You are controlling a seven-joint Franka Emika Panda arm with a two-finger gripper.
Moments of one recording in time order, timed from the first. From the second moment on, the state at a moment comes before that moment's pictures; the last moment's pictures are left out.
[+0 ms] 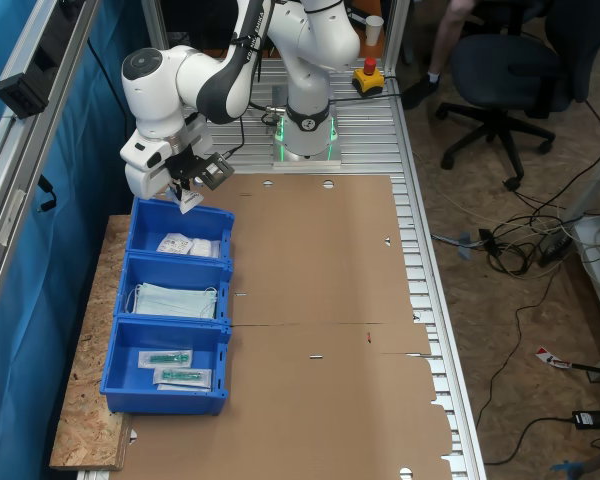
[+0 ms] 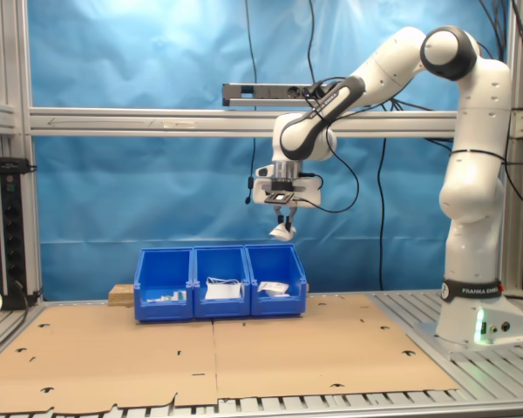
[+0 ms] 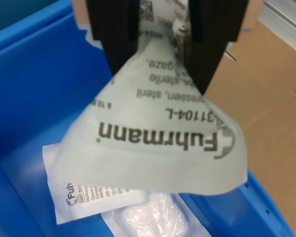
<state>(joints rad) -0.71 -0.07 0.04 -2.37 0.08 2.31 -0.84</state>
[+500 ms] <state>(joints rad) -0.71 -0.07 0.04 -2.37 0.08 2.31 -0.84</state>
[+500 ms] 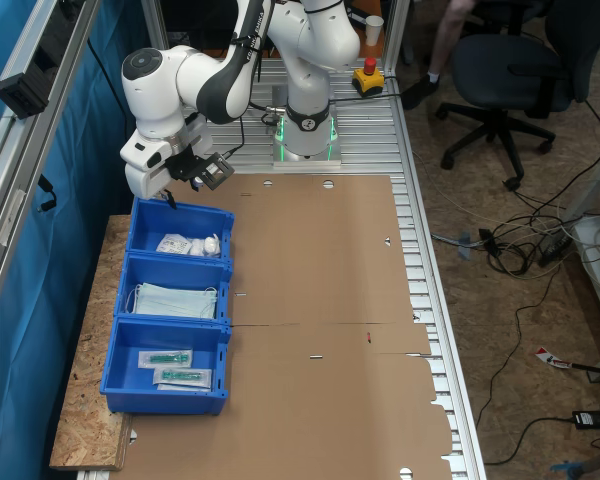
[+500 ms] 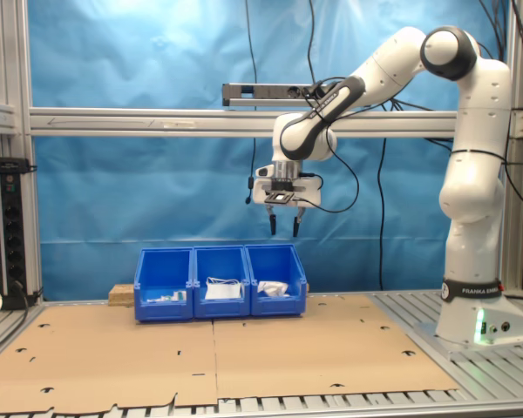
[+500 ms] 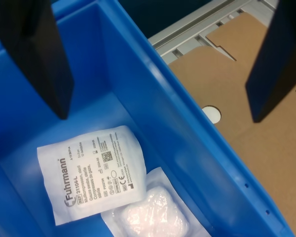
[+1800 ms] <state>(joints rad) -0.37 -0.26 0.14 -2.37 0.08 2.07 -0.84</state>
